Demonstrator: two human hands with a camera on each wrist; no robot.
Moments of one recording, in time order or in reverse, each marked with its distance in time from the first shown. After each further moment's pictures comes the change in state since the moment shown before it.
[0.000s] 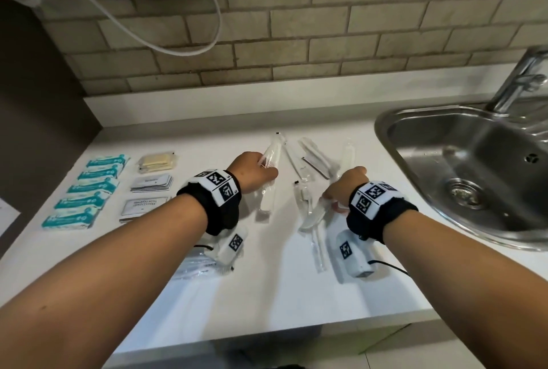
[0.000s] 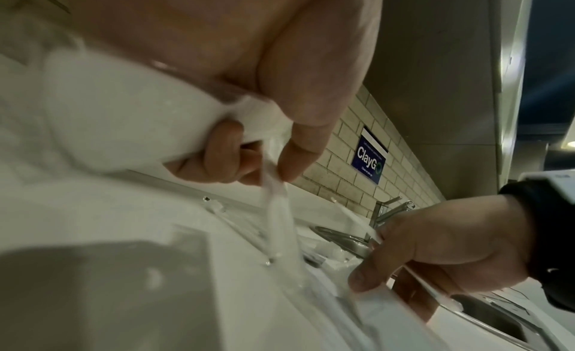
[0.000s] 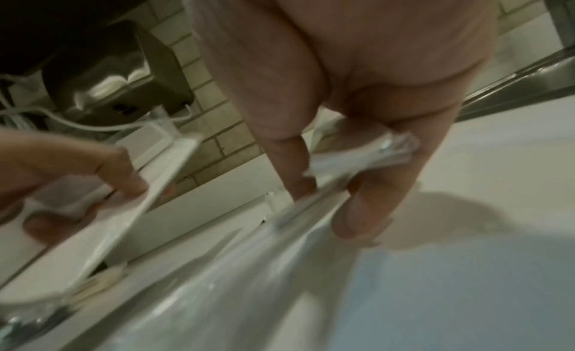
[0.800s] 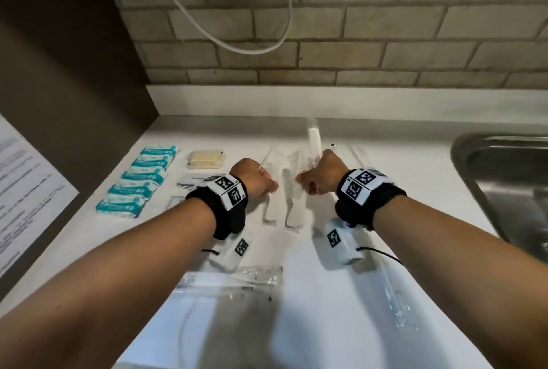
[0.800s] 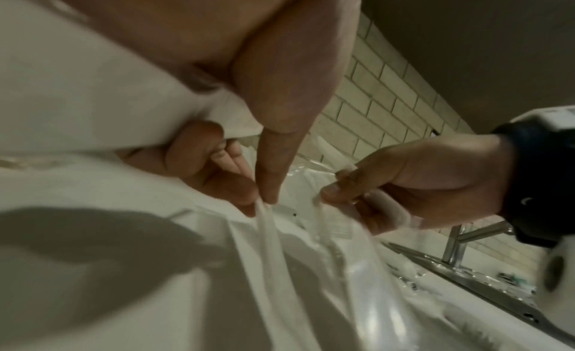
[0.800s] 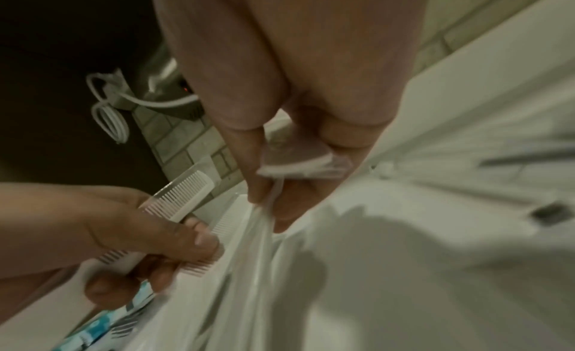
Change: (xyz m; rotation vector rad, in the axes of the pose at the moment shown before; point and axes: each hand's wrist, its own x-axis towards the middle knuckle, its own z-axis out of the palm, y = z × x) left_hand 0.031 -0.074 -0.051 -0.136 0.172 -0.279; right_hand 0.044 -0.122 0.085 0.017 -0.301 -0.393
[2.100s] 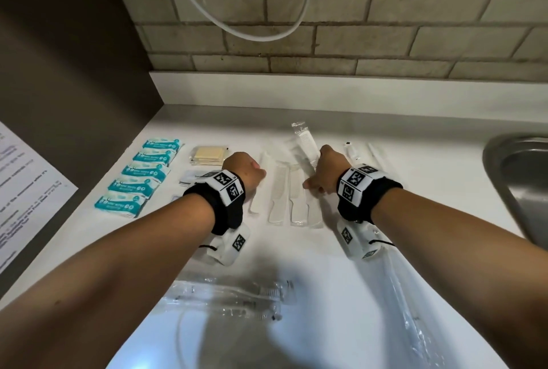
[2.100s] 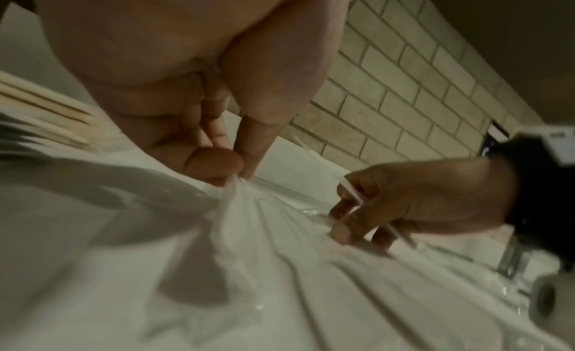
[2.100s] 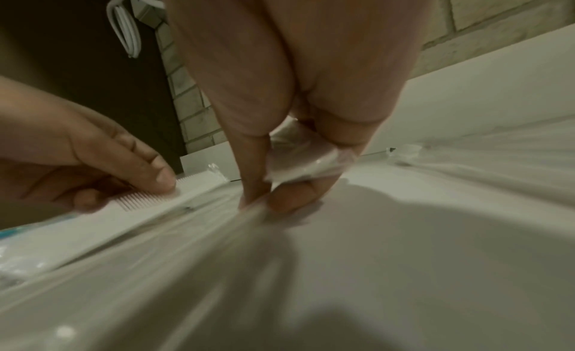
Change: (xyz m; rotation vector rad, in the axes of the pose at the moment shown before) left_hand 0.042 -0.016 -0.009 0.063 0.160 -0.100; right_hand 0.044 -0.001 0.012 -0.497 0.025 -0.070
